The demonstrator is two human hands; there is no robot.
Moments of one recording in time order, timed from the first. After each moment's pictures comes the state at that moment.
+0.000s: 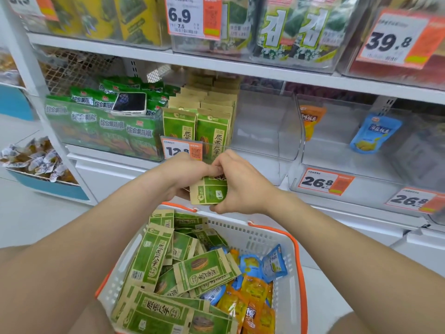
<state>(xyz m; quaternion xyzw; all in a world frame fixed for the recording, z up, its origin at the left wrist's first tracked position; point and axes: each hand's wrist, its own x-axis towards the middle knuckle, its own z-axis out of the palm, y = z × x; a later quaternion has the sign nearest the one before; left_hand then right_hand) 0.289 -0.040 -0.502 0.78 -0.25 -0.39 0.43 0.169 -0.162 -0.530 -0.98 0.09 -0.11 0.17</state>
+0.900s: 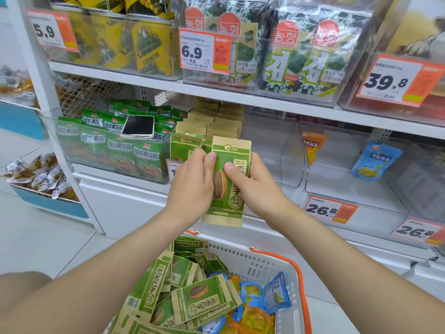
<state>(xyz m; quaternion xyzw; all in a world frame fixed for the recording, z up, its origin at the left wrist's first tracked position) 0.279 -0.046 -0.505 0.77 -0.40 0.04 0.49 0.173 -0.159 -0.497 -0.74 0.21 -0.26 0.58</state>
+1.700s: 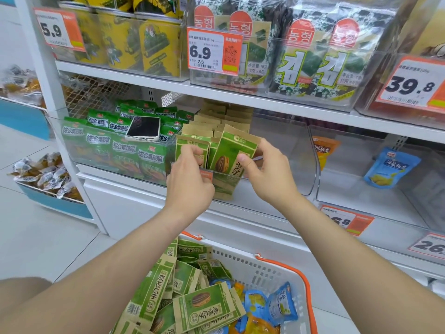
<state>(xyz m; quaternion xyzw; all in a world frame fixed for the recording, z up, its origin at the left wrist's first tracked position) 0.302 -0.053 -0.508 0.82 -0.31 0.00 0.48 0.201 -0.207 -0.493 -0.87 0.20 -0.35 0.30</state>
